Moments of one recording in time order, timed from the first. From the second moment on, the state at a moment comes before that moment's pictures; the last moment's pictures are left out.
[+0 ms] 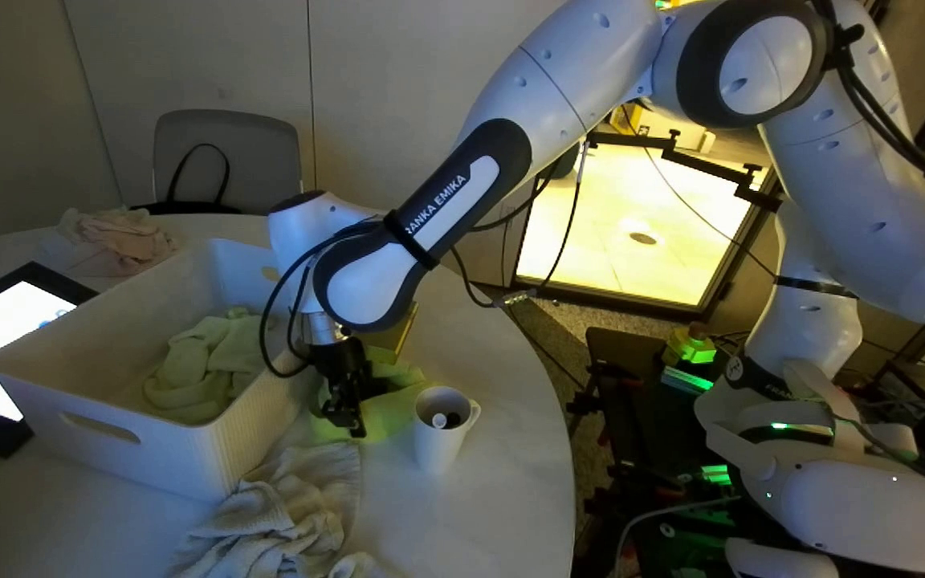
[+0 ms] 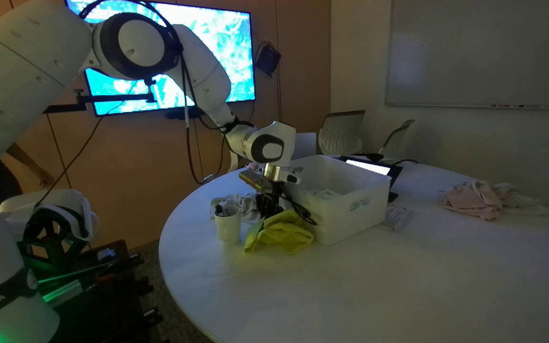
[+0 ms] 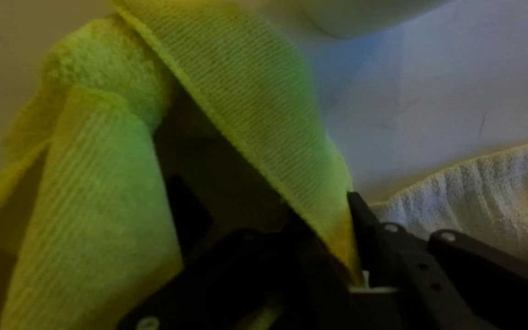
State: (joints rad) arm 0.13 0.81 0.05 -1.64 0.06 2.22 0.07
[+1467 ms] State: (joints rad) arm 0.20 0.27 0.05 -2.01 0.06 2.54 0.19
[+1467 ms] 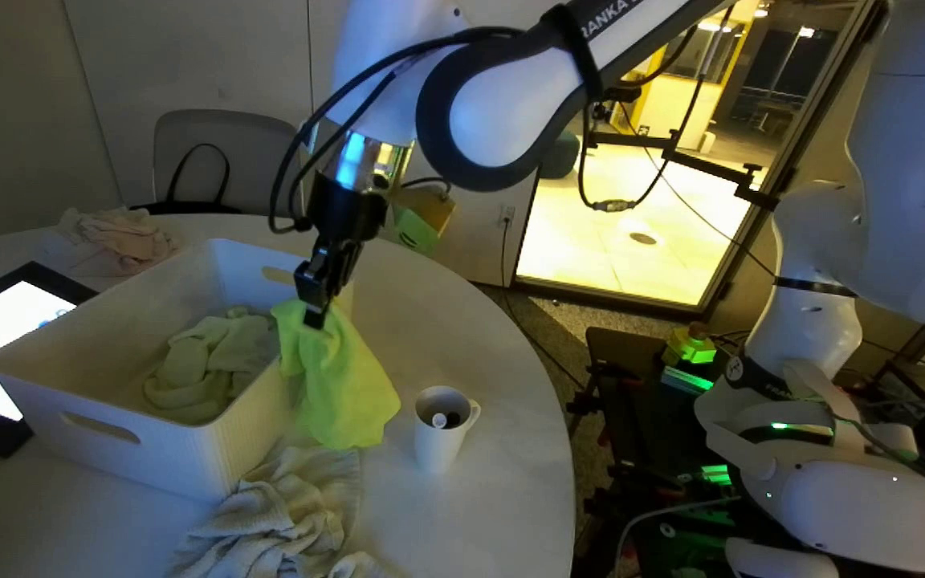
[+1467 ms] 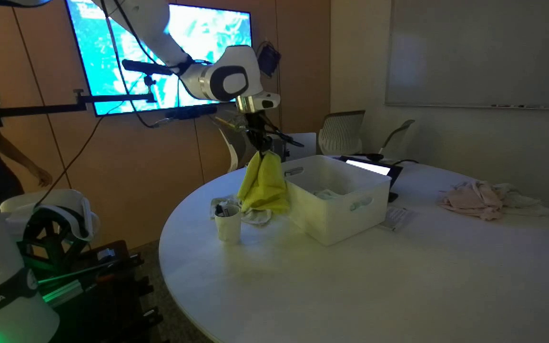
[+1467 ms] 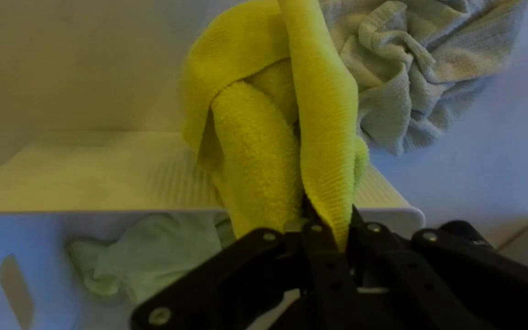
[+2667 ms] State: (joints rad) arm 0.19 0.09 0.09 -1.92 -0.13 2.23 0.86
